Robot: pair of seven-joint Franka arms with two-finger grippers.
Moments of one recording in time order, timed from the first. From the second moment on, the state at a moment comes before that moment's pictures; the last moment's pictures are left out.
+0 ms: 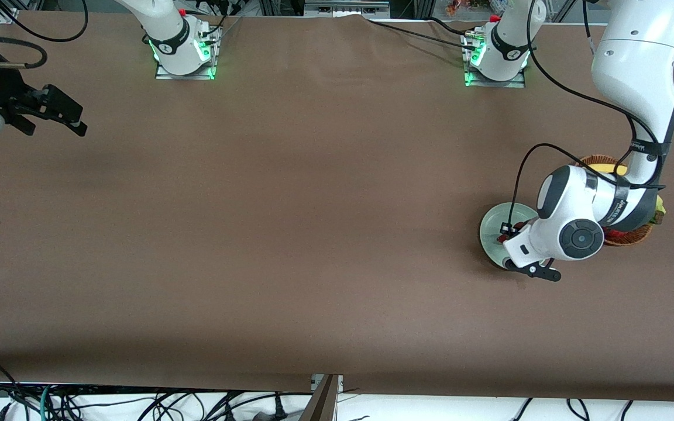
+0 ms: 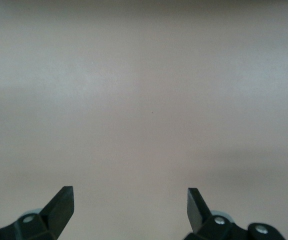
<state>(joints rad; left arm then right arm) 0.12 0.67 -0.27 -1.60 0.28 1.93 -0.01 0.23 -0.04 -0.14 -1.60 0.03 1.61 0.12</state>
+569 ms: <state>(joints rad) 0.13 0.60 -0.29 -1.56 0.28 1.95 0.05 0.26 0.01 -0.11 -1.59 -0.06 1.62 0.14</state>
